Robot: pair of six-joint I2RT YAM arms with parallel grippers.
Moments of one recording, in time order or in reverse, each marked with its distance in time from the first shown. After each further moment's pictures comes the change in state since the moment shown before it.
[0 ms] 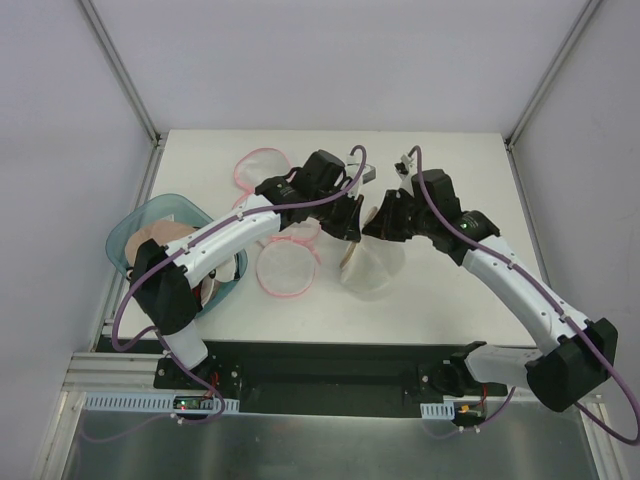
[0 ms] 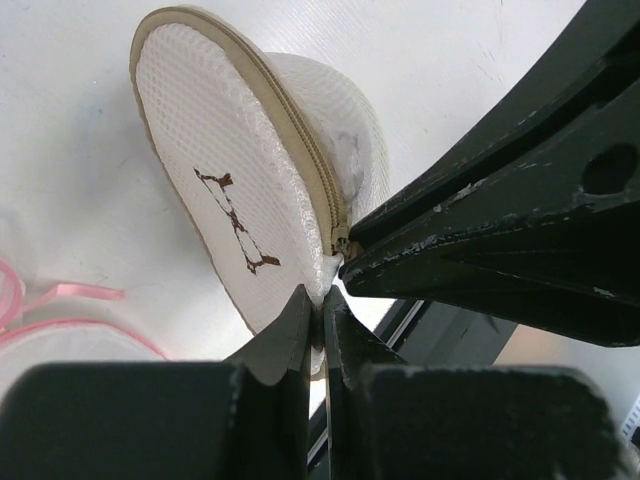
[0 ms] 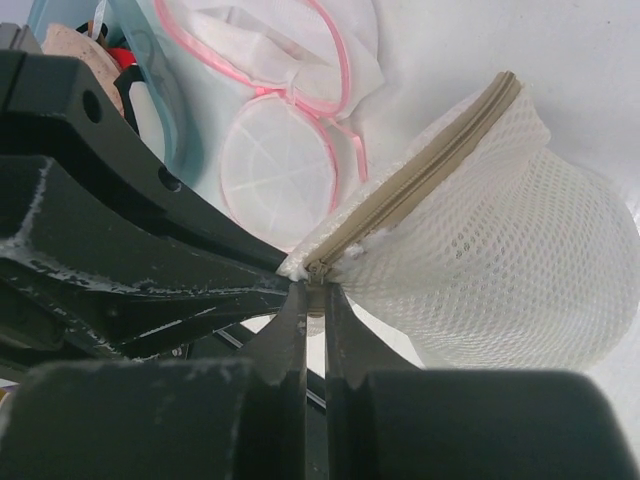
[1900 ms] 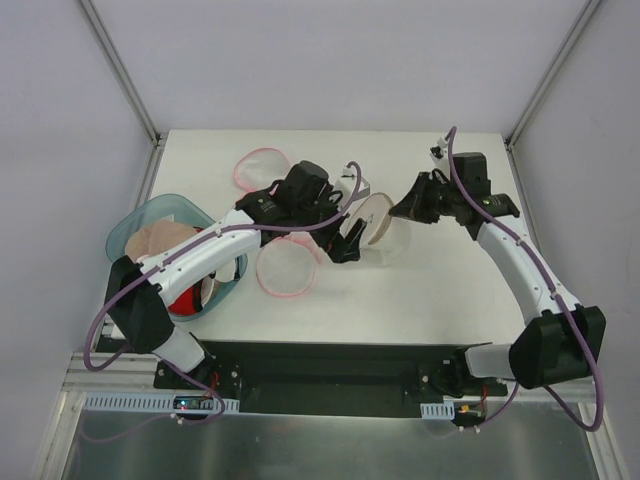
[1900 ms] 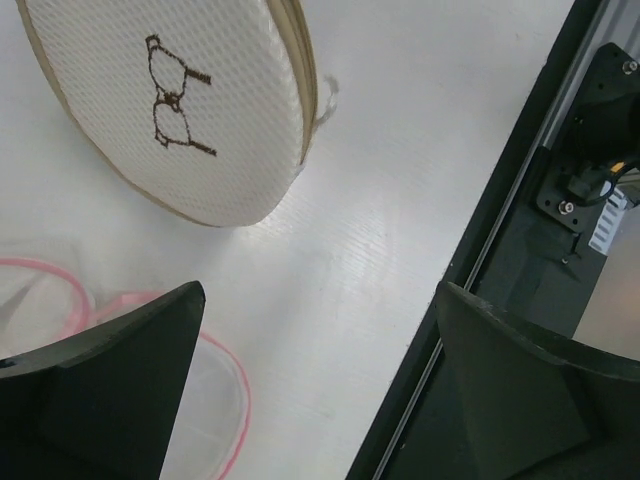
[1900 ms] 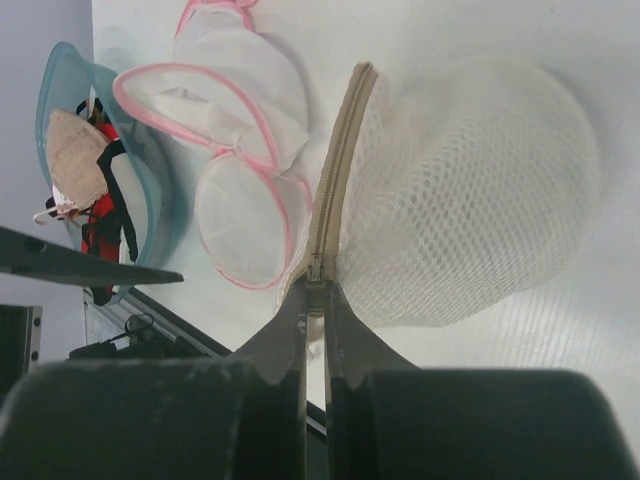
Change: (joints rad) left arm 0.000 -0.164 -0.198 0.092 0.024 0.257; right arm -0.330 0.128 0.064 -0.024 -0.217 -0.075
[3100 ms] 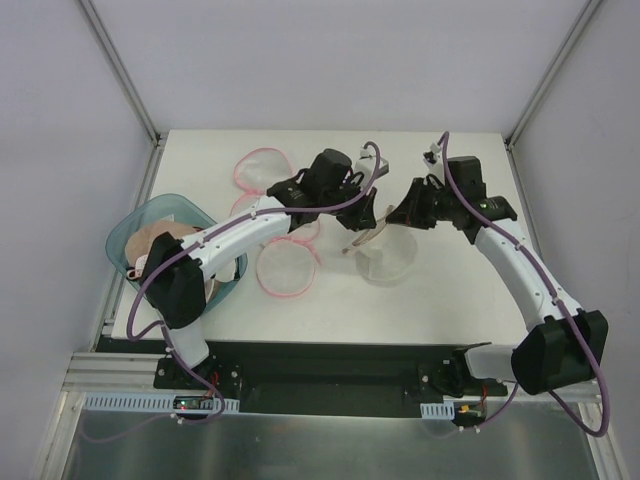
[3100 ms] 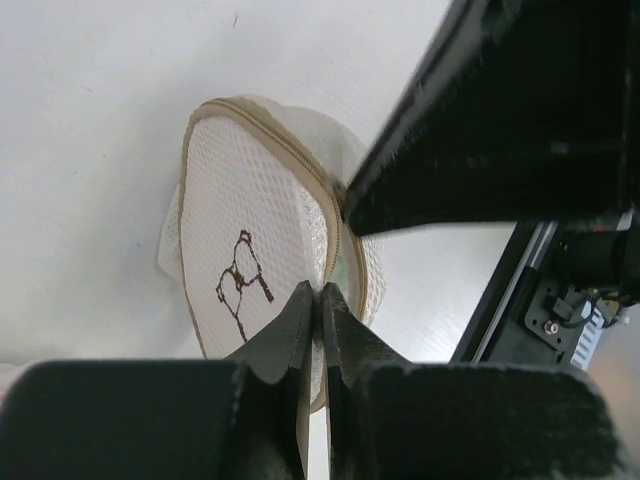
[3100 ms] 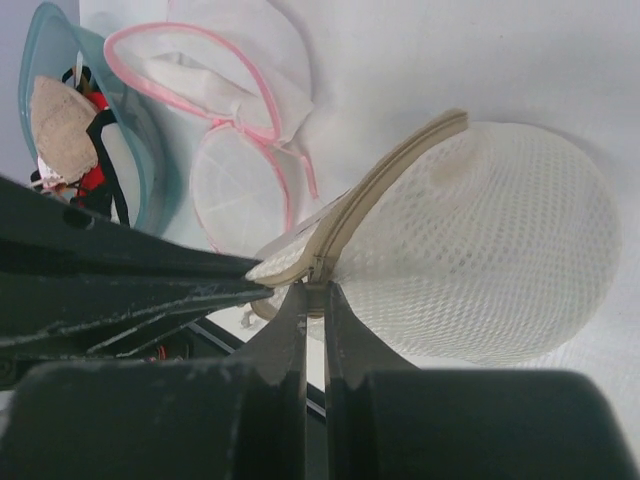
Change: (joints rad) left arm -0.008 0.231 0.190 0.166 -0.023 -0.162; right arm 0.071 -0.061 -0.019 -0.048 0.031 -0.016
